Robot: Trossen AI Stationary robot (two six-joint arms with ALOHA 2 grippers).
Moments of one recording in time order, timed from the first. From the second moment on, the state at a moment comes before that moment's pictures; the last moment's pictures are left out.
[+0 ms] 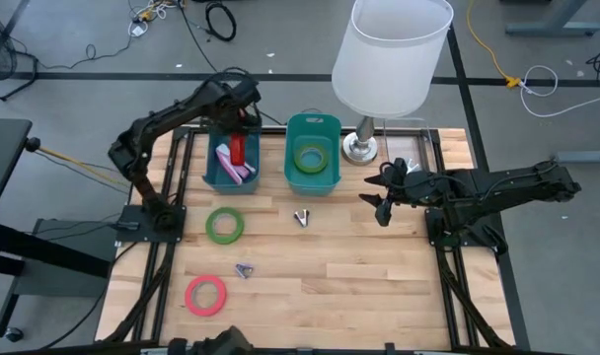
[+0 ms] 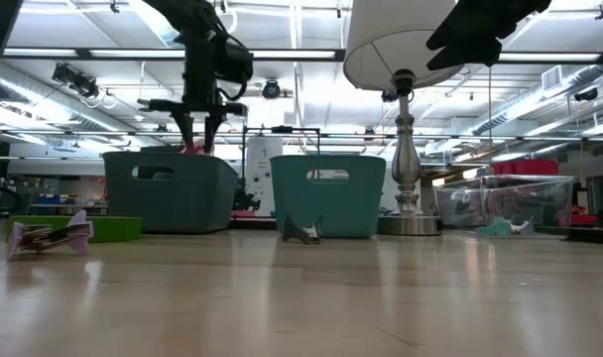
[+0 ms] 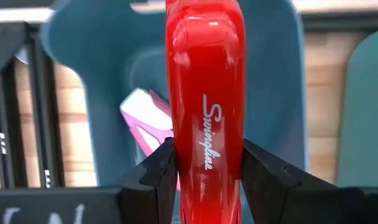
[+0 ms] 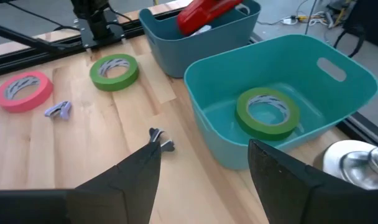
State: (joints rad) left arm 0.74 1.72 1.55 -1.21 -0.22 -0.77; right arm 0.12 0.91 0.84 -0.50 0.41 0.33
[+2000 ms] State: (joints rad) left arm 0.34 1.55 1.55 -1.23 -0.09 -0.67; right arm 0.12 0.91 0.84 -0.50 0.43 0.35
